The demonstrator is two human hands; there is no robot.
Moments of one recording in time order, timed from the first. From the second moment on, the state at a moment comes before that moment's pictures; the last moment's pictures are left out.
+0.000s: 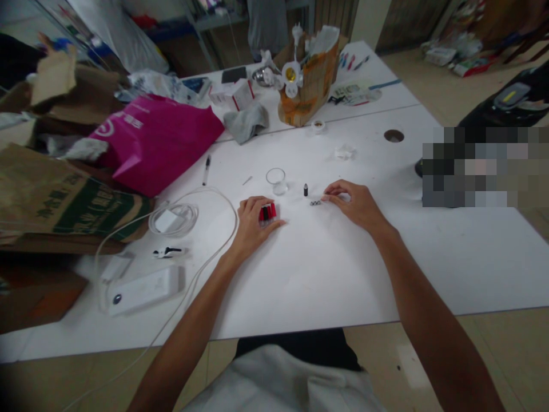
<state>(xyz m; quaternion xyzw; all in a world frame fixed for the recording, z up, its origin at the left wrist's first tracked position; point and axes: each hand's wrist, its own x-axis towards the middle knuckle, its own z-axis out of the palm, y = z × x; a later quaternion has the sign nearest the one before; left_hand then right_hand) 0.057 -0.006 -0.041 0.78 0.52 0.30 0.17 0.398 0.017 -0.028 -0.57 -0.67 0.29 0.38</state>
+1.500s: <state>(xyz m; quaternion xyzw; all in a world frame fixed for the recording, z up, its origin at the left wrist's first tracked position) 0.059 -0.008 -0.039 0.78 0.53 0.28 0.15 0.405 0.017 -0.041 -0.50 -0.77 0.22 0.32</state>
